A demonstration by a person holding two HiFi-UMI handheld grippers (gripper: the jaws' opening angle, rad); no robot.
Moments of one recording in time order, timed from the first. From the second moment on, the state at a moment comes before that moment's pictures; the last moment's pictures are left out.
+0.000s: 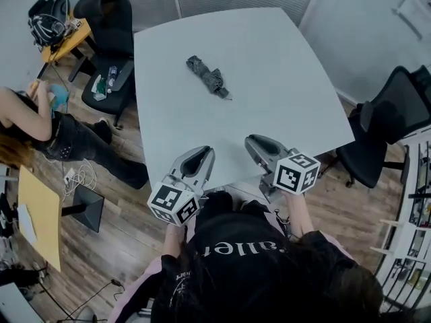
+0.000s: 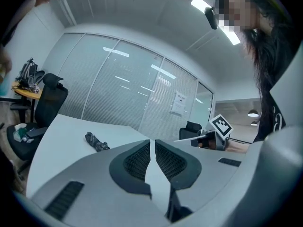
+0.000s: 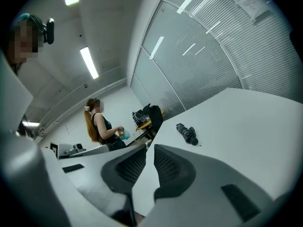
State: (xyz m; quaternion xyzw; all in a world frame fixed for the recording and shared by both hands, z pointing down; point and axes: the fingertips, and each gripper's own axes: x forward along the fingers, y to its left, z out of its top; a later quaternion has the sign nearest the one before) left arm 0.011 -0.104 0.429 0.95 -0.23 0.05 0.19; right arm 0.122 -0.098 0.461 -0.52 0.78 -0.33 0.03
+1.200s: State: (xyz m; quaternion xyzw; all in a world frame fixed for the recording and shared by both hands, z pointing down) left arm 0.059 0.042 0.430 0.95 -0.25 0.05 0.18; right arm 0.146 0.045 0.462 -0.49 0.81 -0.32 0.02
